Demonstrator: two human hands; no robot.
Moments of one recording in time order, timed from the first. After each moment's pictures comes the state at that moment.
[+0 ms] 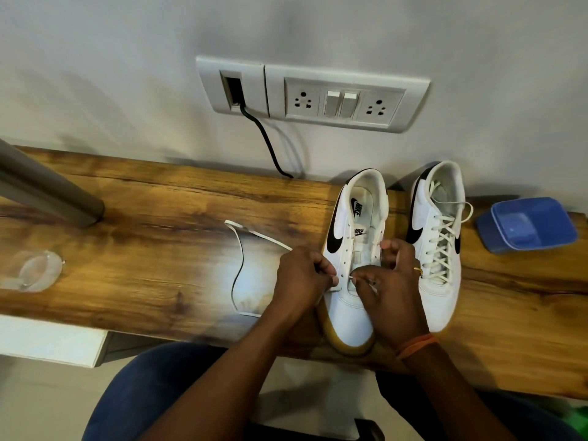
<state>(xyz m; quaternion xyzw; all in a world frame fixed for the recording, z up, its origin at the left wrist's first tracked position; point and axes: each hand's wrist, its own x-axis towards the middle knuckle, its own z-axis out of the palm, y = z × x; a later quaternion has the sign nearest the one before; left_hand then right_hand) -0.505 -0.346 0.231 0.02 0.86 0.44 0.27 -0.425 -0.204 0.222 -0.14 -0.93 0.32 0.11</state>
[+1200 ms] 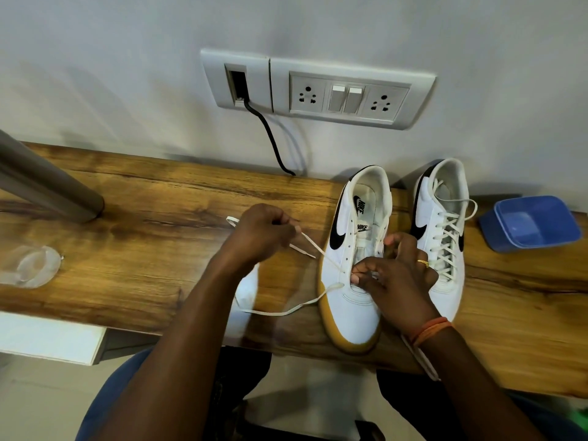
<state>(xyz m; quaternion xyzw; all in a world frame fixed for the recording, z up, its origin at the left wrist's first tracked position) -0.564 -0.399 0.277 0.03 0.82 0.49 0.29 -0.433 -0.195 0.227 -0.18 -0.94 0.30 -0.03</state>
